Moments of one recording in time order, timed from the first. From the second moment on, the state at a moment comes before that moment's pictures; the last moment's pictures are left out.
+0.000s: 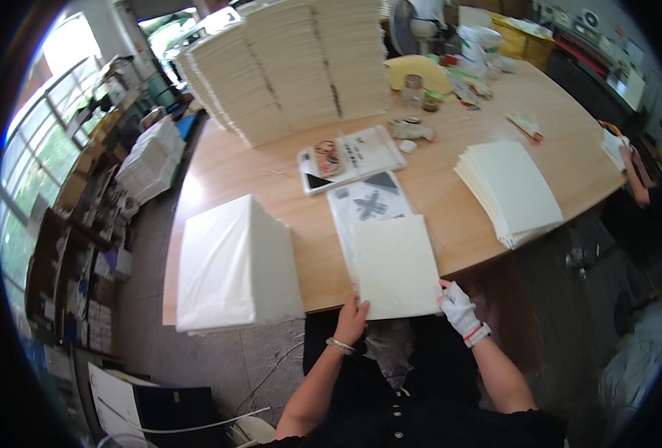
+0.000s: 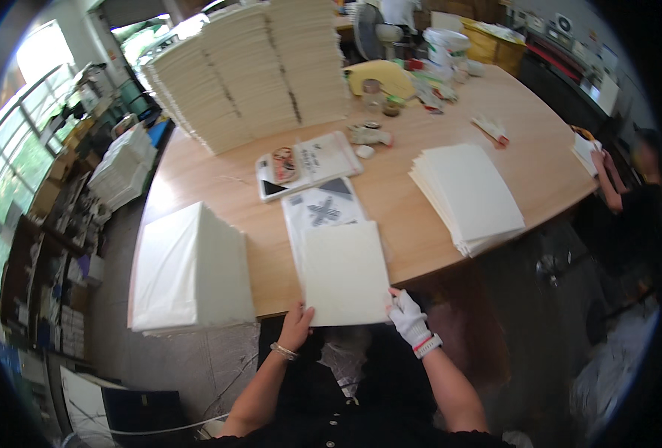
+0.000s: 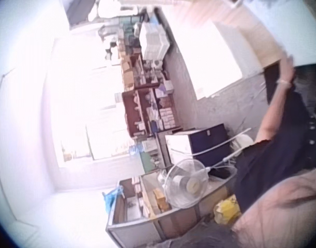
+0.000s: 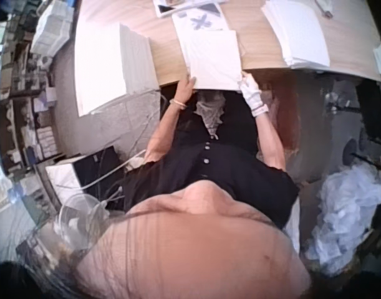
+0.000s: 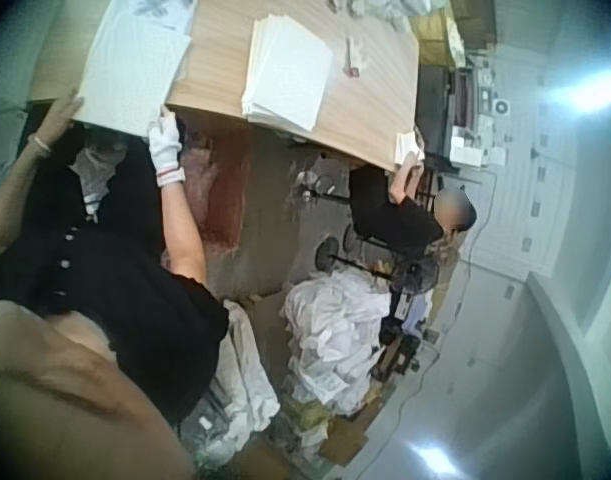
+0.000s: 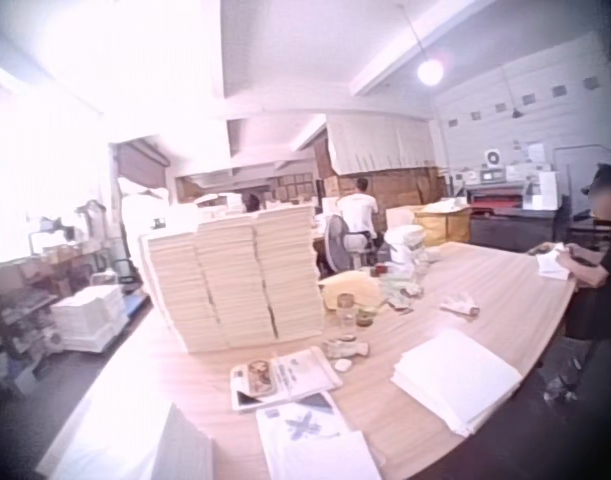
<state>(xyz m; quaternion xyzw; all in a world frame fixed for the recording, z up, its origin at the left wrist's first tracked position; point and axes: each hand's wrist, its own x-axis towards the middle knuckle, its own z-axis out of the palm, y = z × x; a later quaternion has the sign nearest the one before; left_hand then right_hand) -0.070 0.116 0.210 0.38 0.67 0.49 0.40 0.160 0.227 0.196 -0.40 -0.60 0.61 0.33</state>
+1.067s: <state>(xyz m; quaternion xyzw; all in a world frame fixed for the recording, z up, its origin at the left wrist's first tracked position) -0.224 -0.057 0.270 0.33 0.68 0.62 -0.22 0.254 0.297 0.310 -0.52 -0.39 0.57 0.50</state>
